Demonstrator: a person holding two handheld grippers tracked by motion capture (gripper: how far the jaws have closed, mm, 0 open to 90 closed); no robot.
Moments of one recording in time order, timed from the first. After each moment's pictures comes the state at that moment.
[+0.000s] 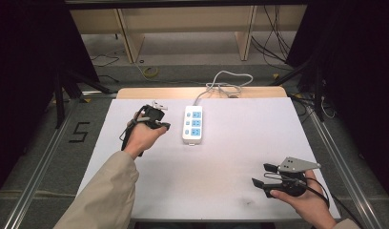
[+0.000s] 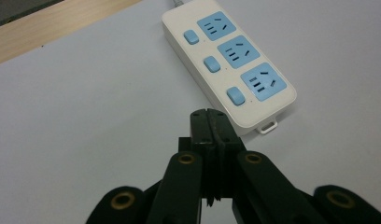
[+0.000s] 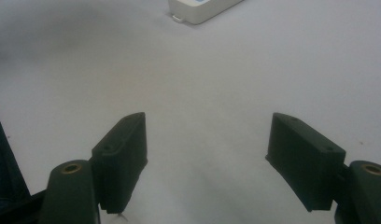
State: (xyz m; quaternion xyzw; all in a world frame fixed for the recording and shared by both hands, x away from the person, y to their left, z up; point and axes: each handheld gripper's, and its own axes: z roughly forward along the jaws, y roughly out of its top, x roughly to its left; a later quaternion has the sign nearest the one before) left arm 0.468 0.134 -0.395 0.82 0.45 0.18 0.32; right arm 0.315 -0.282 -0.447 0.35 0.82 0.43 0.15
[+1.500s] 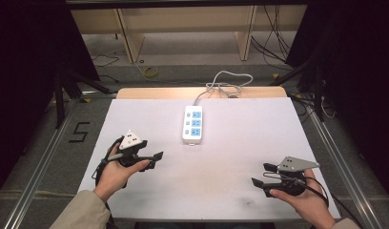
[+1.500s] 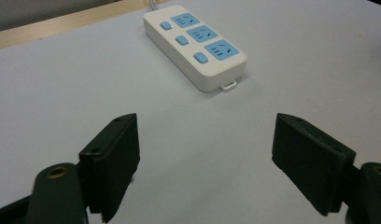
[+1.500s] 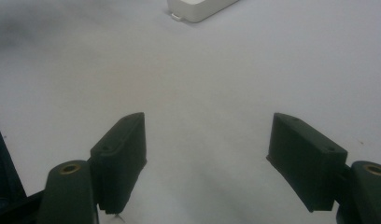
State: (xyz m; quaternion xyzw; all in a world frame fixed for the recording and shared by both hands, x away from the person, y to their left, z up) left arm 0.370 0.191 -0.432 0.78 0.40 0.19 0.44; right arm 0.318 -0.281 -0.448 0.35 0.82 0.43 0.14
